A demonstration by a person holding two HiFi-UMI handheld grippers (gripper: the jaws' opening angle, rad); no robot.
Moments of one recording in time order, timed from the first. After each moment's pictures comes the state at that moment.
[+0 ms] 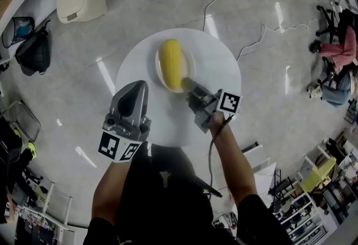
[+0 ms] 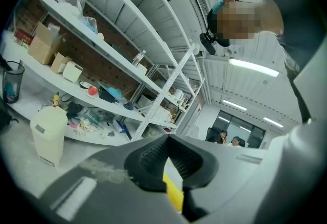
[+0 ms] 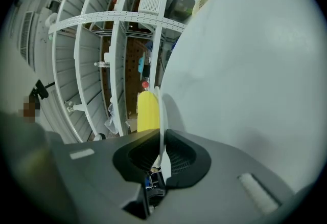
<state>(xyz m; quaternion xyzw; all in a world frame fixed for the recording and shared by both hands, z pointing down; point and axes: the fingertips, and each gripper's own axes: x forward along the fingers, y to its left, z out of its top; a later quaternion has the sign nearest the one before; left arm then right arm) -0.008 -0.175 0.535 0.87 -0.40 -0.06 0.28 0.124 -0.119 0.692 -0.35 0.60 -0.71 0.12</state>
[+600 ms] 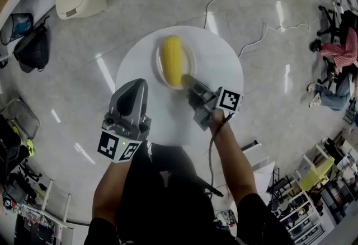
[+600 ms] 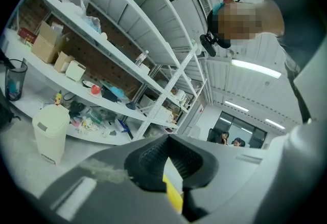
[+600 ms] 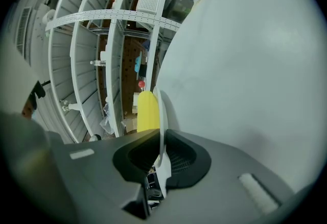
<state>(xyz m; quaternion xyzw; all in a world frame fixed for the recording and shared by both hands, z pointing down) -0.017 -0.178 0.544 0.87 -0.40 -0.06 0.28 0.119 -0.125 0.706 -0.36 0.60 -0.71 0.11</state>
